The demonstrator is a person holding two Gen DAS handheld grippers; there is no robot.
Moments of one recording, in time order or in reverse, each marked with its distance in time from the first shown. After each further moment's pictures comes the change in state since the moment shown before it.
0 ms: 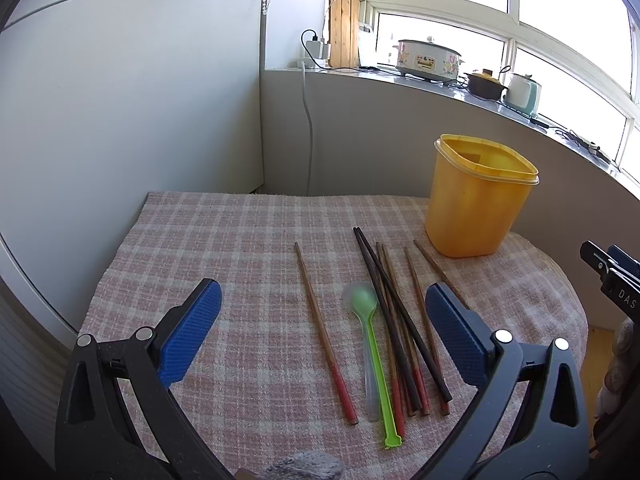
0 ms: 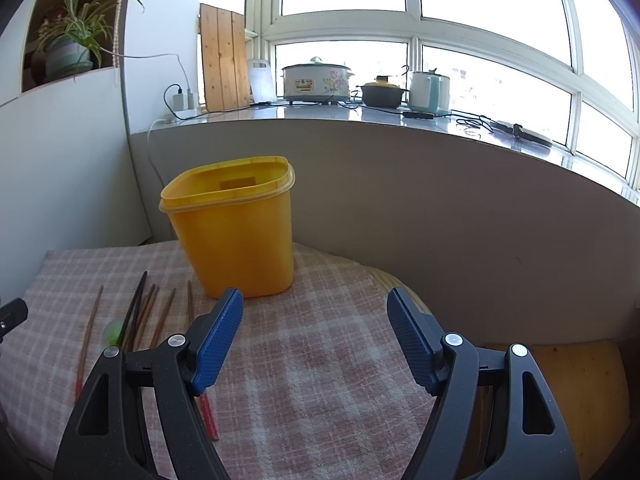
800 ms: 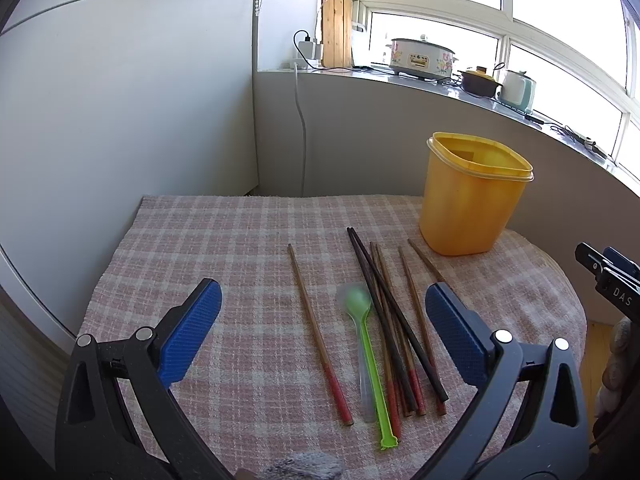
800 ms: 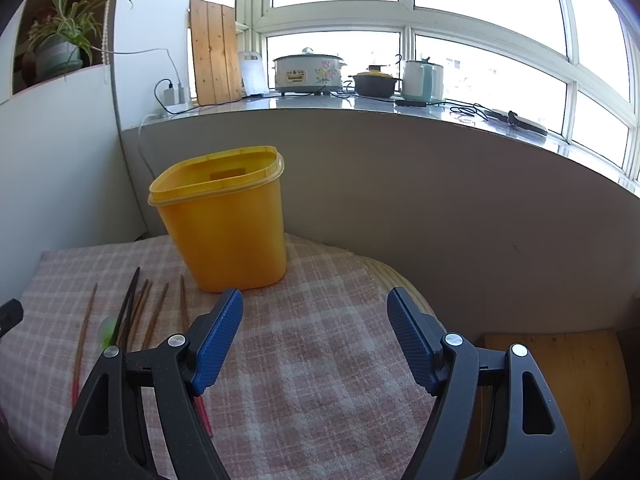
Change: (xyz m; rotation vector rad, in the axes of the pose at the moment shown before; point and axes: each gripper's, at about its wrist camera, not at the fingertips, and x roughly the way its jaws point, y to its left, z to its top) left arm -0.001 -0.005 0.001 0.017 -0.001 -0.010; right arm 0.006 -0.003 -0.002 0.023 0.035 -0.018
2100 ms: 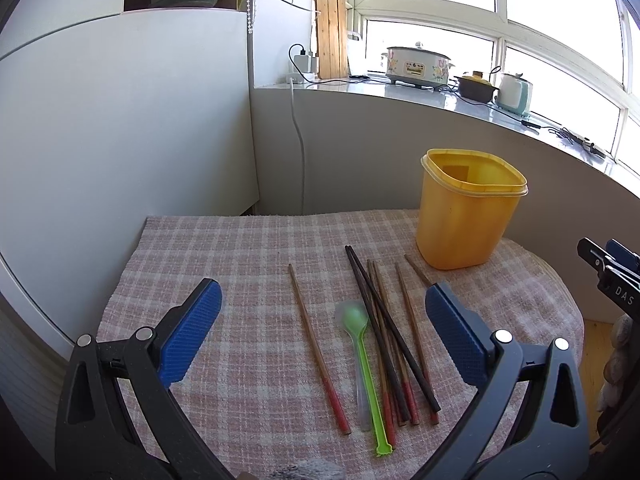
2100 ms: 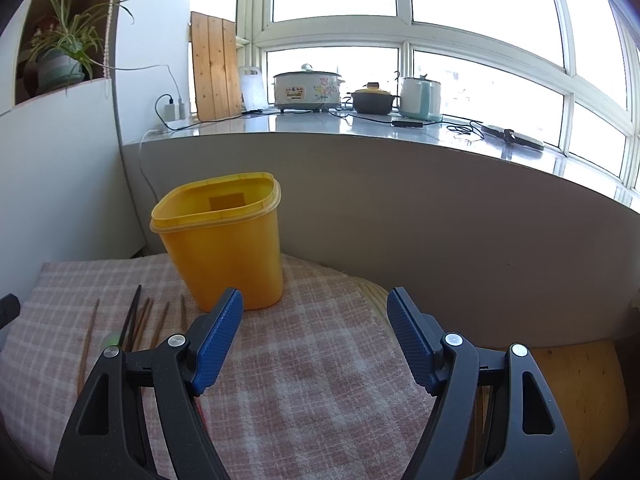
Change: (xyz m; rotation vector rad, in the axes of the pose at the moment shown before) left arm -0.009 -0.008 0.022 0.037 -0.013 0.006; right arm -0.011 -0.004 0.017 -0.016 -0.045 0.004
